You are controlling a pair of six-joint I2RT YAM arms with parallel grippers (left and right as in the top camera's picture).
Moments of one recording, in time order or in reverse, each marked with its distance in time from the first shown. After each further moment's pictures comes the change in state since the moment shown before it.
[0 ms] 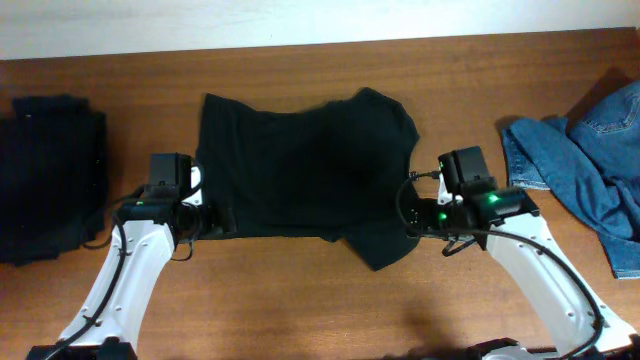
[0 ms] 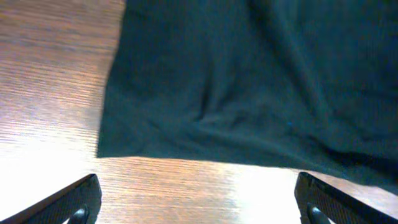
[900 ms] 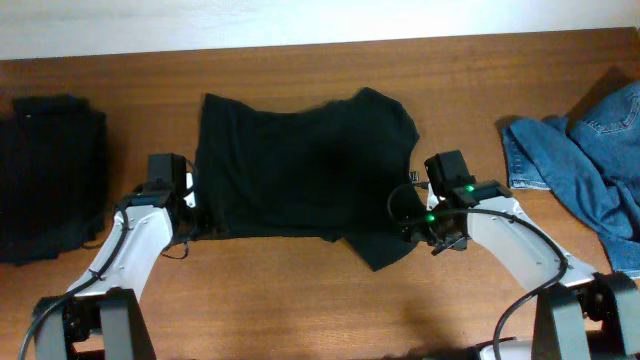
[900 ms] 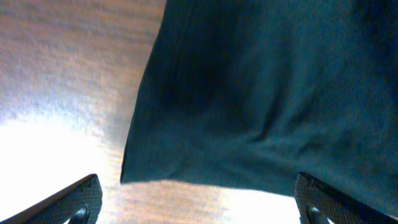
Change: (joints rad) left arm 0.062 0.153 -0.006 0.058 -0.042 -0.003; right arm 0.000 0.193 -0.039 0.083 -0.045 0.037
